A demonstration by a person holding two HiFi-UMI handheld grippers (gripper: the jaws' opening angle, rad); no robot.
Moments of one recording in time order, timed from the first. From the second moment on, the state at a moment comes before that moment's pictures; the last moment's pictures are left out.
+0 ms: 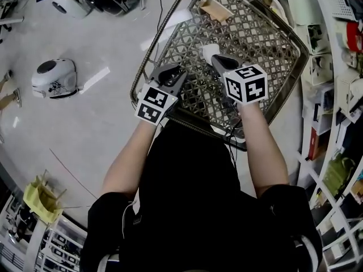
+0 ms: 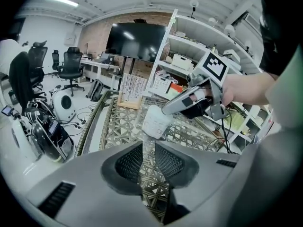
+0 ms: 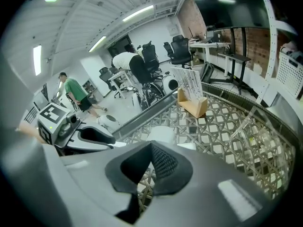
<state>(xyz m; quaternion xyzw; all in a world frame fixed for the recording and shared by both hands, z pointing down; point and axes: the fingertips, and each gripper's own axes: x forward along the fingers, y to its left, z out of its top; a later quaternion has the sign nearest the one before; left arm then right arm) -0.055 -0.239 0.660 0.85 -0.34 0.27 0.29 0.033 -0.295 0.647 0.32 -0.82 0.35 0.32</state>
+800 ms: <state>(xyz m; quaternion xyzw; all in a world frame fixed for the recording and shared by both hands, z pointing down) -0.093 -0.214 0.585 0.86 -0.39 0.21 0.27 0.044 -0.299 0.630 0.42 -0.78 0.37 0.27</state>
